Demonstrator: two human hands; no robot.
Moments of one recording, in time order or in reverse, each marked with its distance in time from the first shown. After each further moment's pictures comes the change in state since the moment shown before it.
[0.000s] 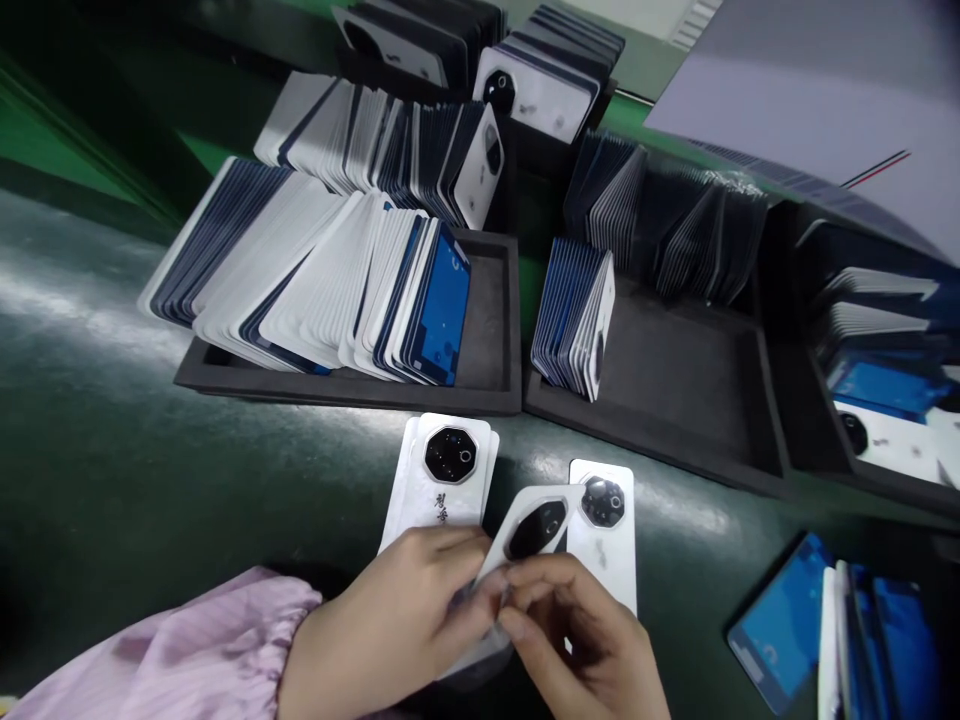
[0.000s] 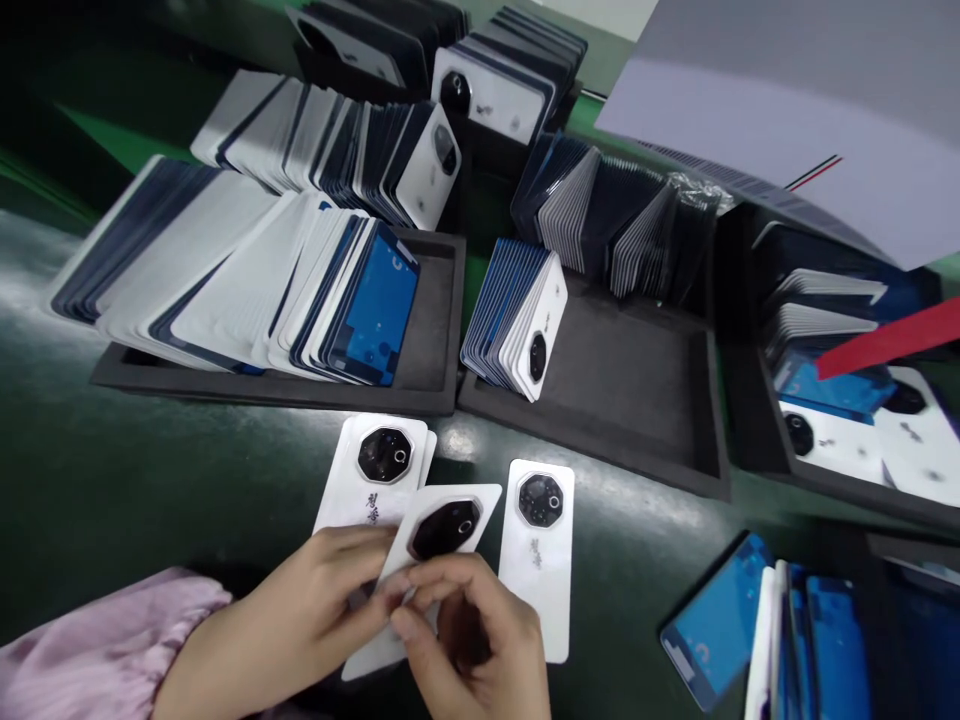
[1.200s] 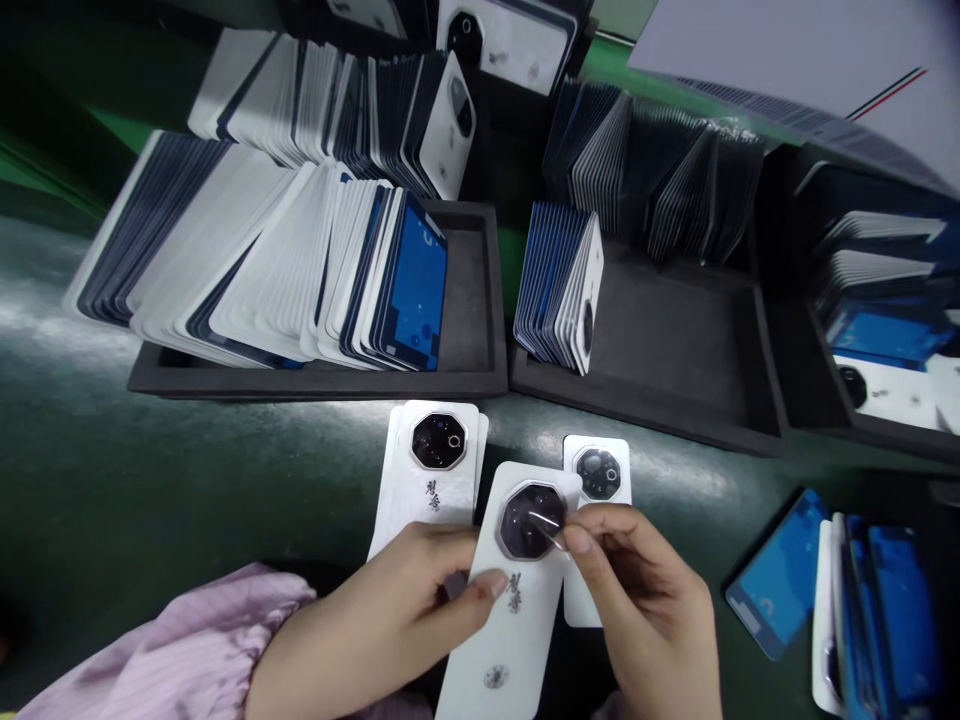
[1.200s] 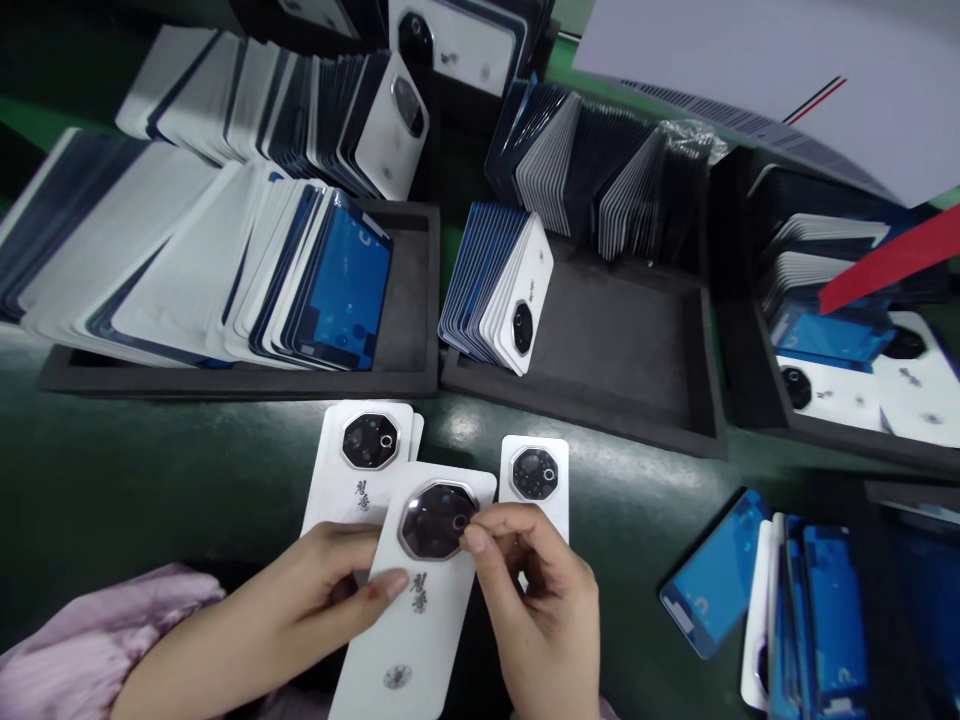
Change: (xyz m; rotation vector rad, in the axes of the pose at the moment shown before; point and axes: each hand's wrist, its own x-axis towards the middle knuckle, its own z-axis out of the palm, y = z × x) left_hand 0.004 0.011 -0.010 -0.286 -0.233 -0.248; right_hand 0.013 0.009 -0.030 -0.047 0.262 -0.026
